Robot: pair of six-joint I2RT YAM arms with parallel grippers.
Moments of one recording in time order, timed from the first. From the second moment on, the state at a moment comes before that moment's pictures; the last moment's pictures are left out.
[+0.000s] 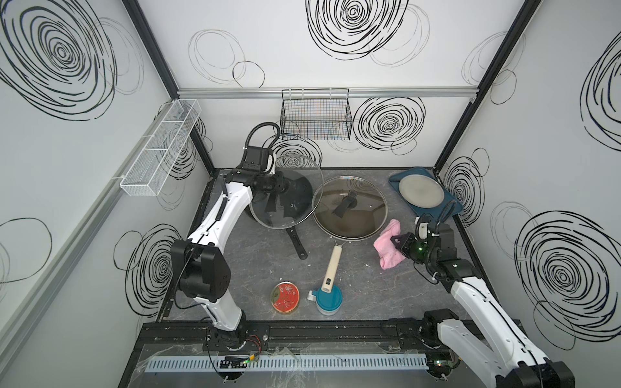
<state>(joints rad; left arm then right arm) -0.17 1.69 1.63 -0.74 0.19 -0.29 0.15 0.82 0.54 -0.36 -0.35 0.72</state>
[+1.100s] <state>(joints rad) -0.33 1.44 1.55 -0.69 0.40 -0.40 0.26 1.33 0.86 0.33 -0.72 0.86</state>
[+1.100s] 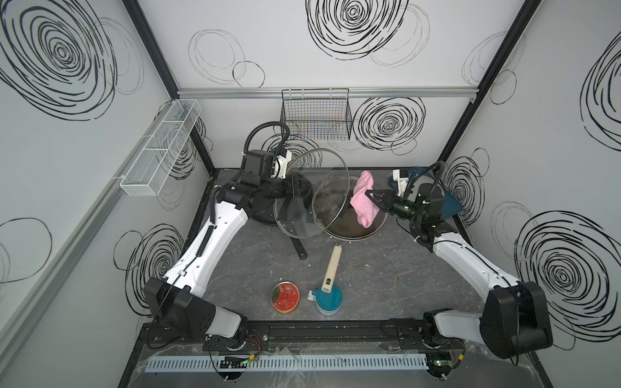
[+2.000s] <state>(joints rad) -0.42 1.45 1.52 -0.57 0.42 -0.50 0.36 1.39 0.94 0.66 -0.84 1.07</state>
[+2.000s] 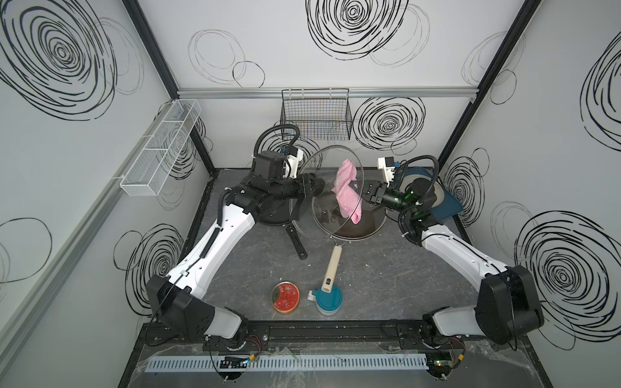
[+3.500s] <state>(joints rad) -0.42 1.49 1.55 -0.41 0.36 -0.62 0.52 1.63 0.94 0.96 -0.83 1.28</state>
